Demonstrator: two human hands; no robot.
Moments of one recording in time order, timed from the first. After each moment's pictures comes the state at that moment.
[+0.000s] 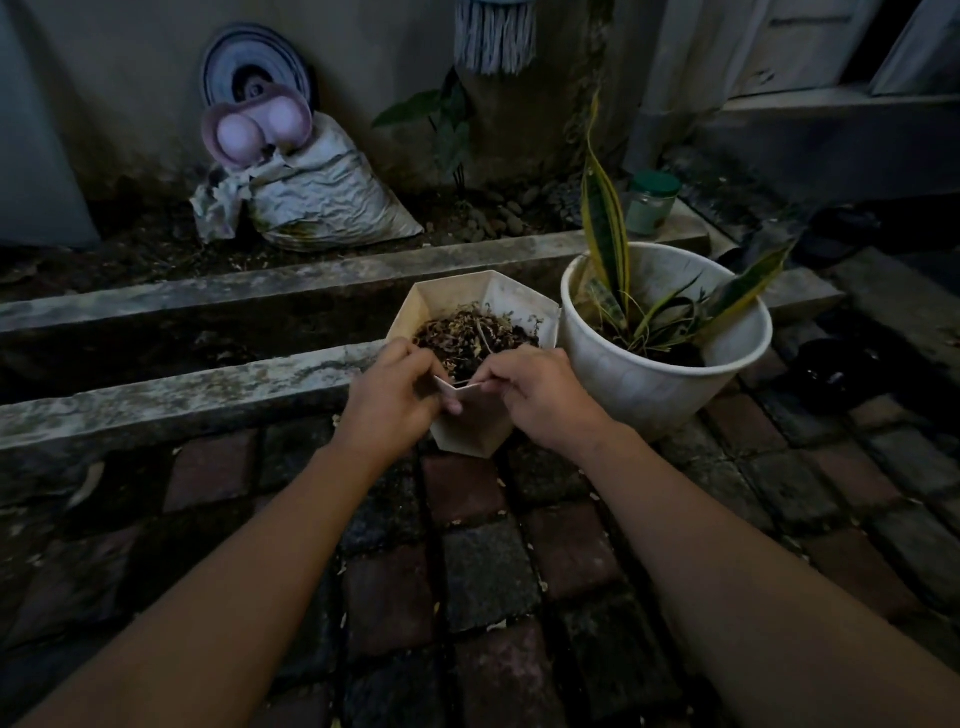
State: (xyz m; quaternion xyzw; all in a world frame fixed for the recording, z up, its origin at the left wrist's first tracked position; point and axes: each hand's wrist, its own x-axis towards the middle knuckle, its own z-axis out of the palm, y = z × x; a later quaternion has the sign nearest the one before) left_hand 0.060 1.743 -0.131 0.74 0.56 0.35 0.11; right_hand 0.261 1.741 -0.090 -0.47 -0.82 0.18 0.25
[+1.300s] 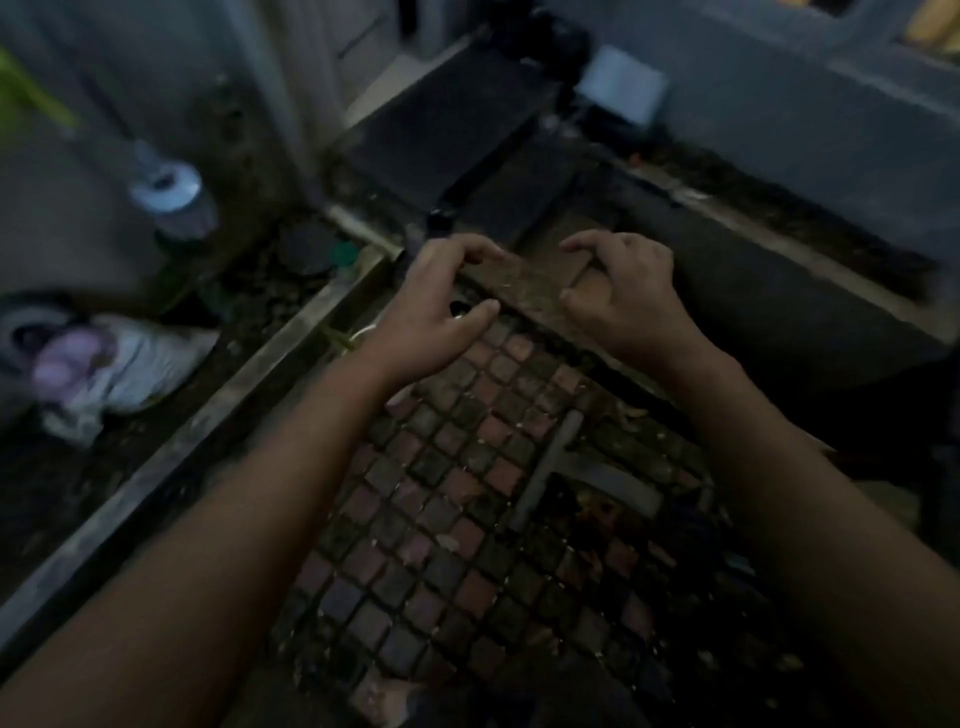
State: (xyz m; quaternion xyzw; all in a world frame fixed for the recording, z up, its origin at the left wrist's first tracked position) left_hand 0.233 1.535 0.698 0.87 0.19 0.19 0.41; right_hand 0.407 1.388 0.720 -0.84 -0.47 0.07 0.24
